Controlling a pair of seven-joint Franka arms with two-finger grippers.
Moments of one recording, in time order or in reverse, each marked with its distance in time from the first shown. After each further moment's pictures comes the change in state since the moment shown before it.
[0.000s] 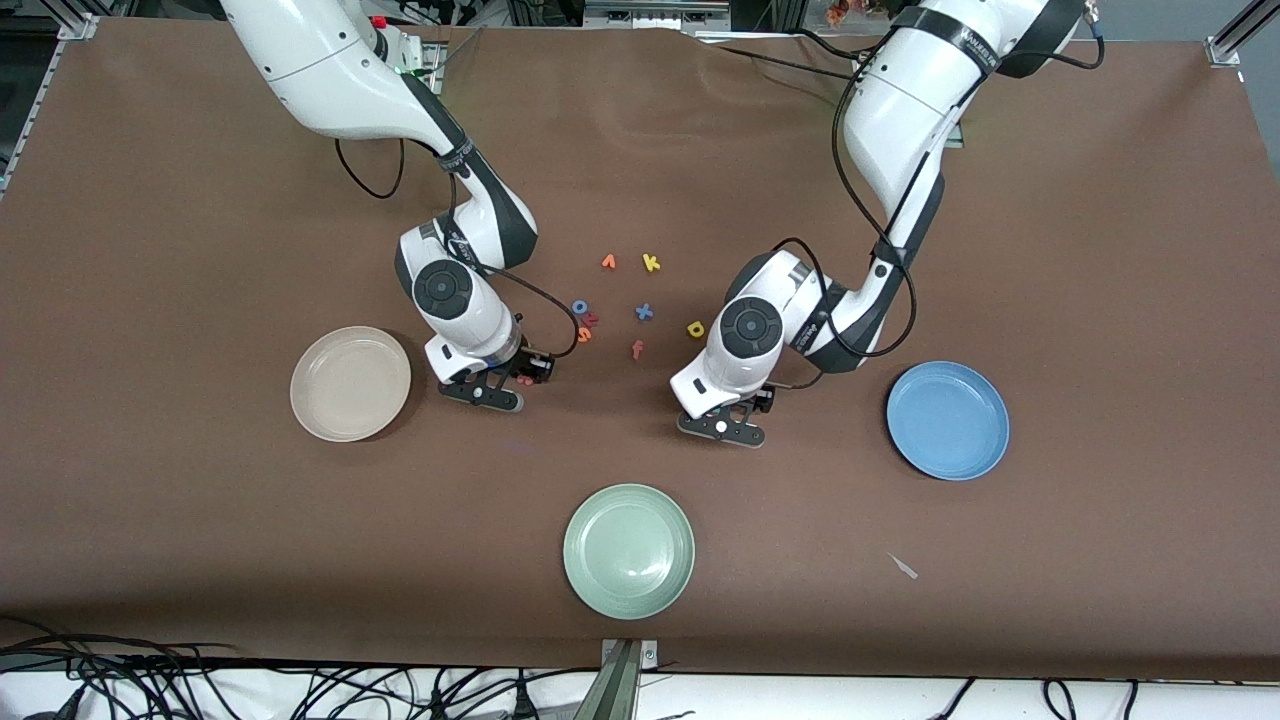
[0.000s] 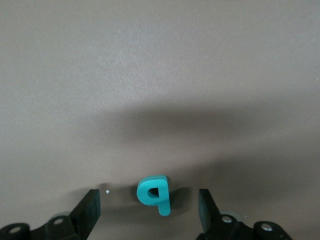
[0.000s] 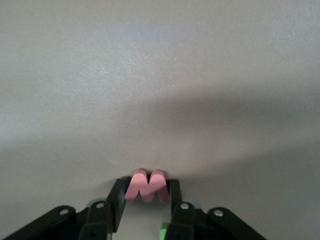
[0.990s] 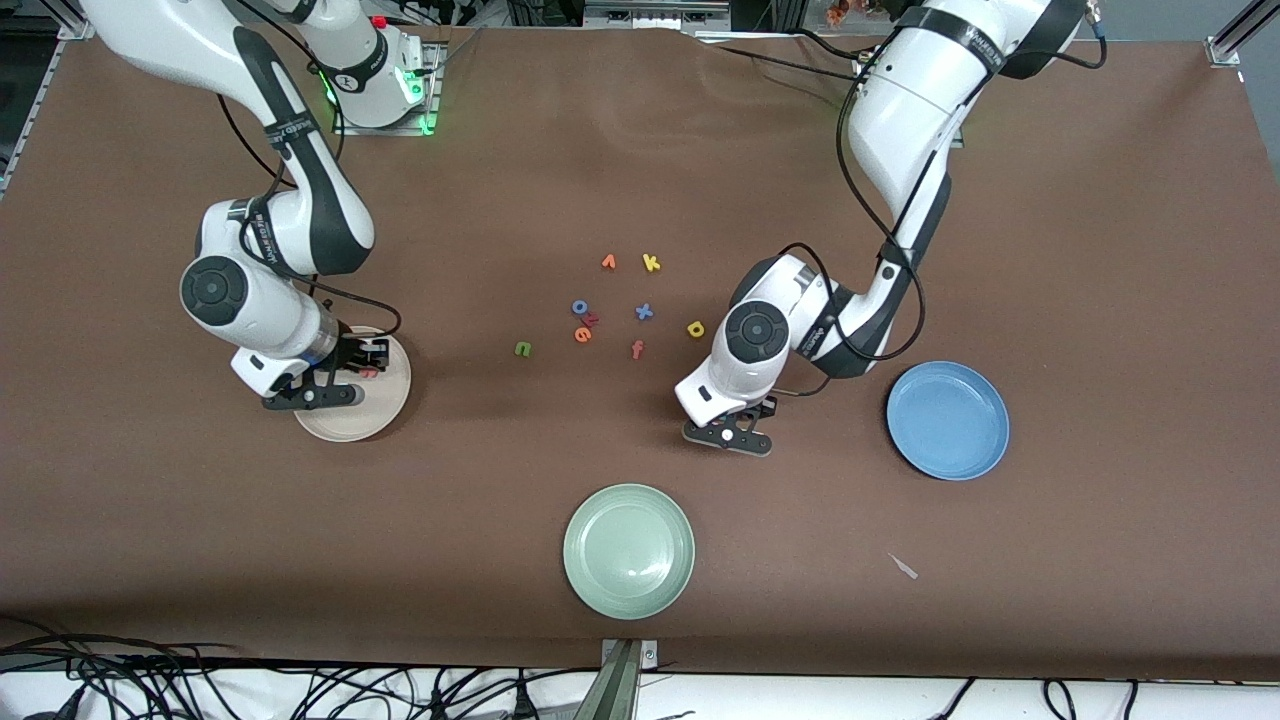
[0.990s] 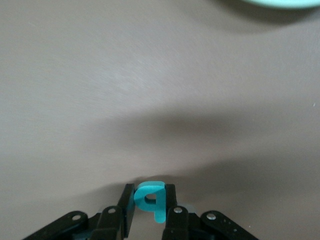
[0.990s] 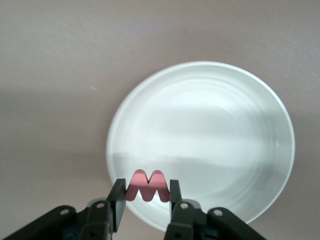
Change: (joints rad) left arm 0.017 -0.027 0.016 0.043 0.002 -0.046 0.001; right arm -0.297 -0.263 -0.076 -0.209 -0.003 -0.164 -0.675
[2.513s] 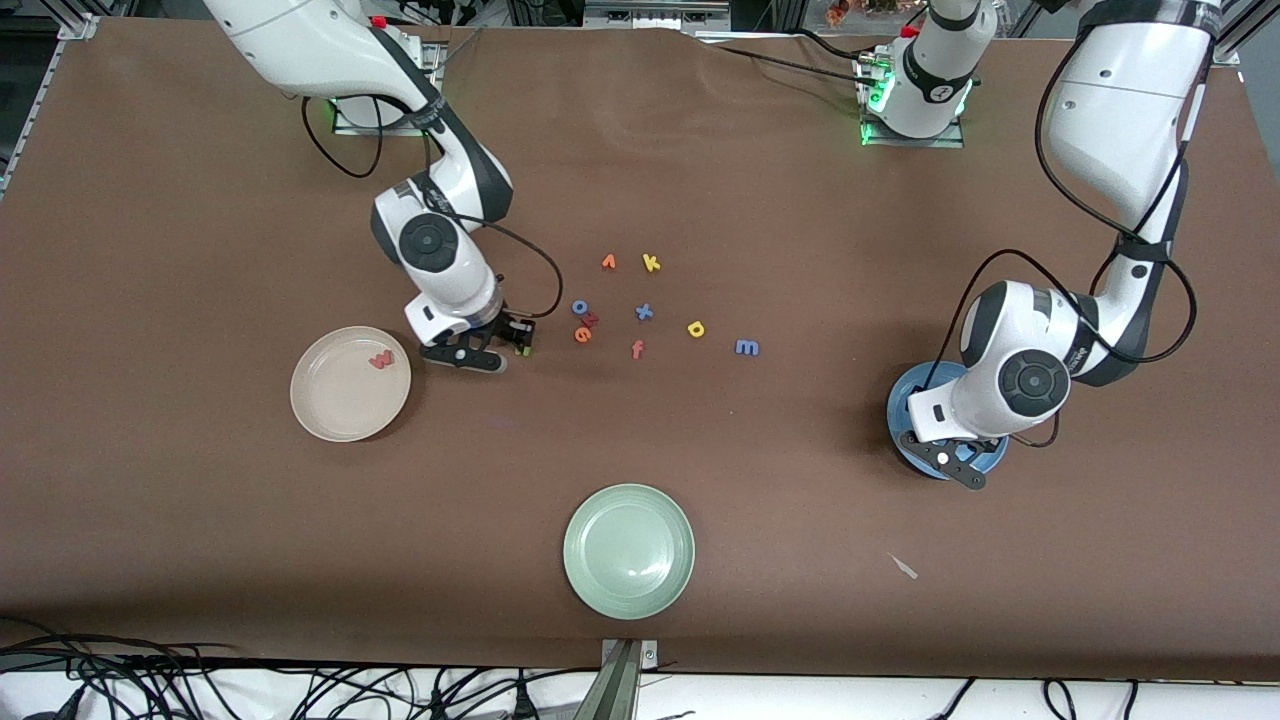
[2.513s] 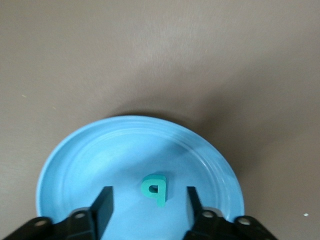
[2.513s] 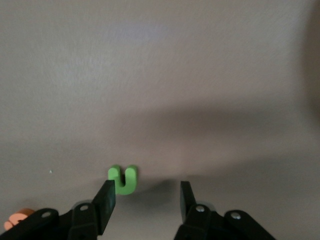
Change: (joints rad) left arm 0.440 -0.203 -0.014 -0.297 0.121 0.006 0.740; right arm 0.214 0.134 0.169 -0.015 -0.161 0.209 0.786
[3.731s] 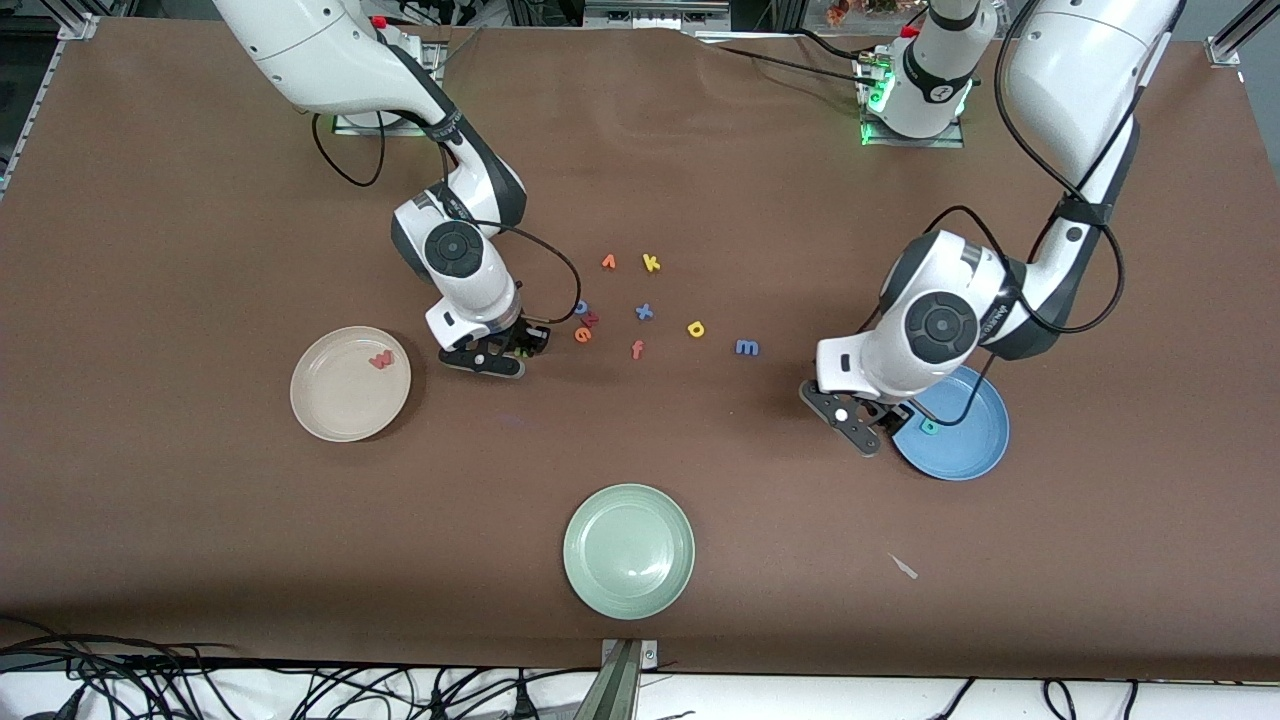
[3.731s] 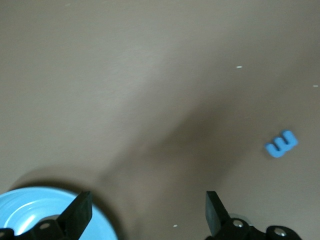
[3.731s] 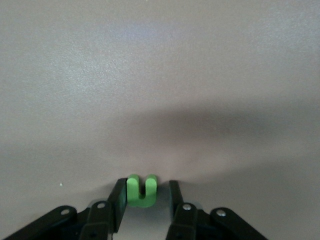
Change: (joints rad) left arm -0.012 -0.063 -0.246 -0.006 0.000 -0.082 -0.013; right arm 0.012 0.048 -0.001 0.051 -0.040 0.011 0.032
